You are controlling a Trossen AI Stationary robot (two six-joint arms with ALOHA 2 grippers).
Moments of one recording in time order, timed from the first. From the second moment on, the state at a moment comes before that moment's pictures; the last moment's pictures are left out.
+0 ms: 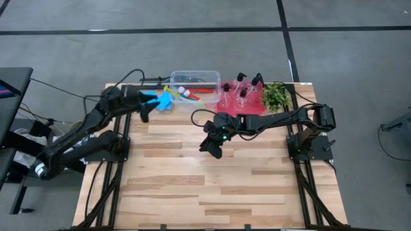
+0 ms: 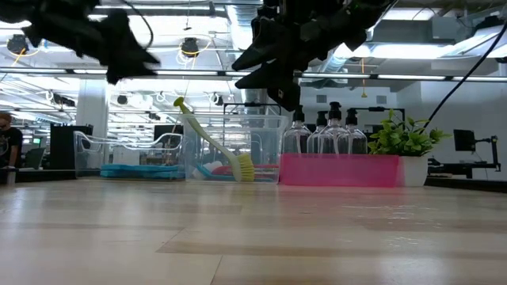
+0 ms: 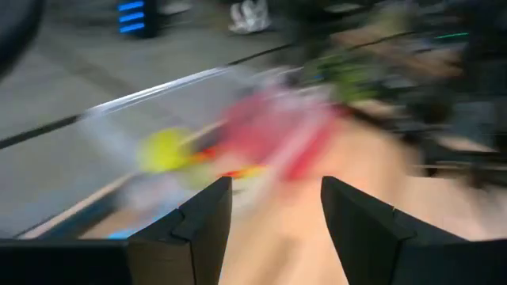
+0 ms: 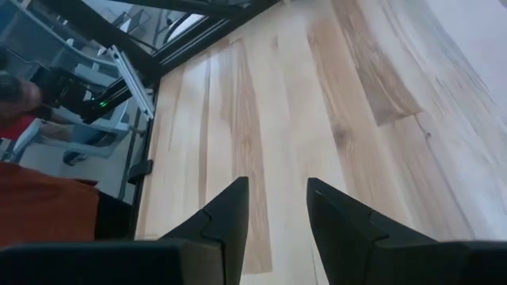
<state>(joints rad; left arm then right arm) 0.80 0.59 0.46 -0.13 0.31 -0.08 -0.05 1.56 1.06 0.04 -0.38 0.50</state>
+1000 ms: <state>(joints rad) 0.61 0.16 0.22 -0.08 0.18 -0.27 -0.05 1.38 1.06 0.08 -0.13 0.25</state>
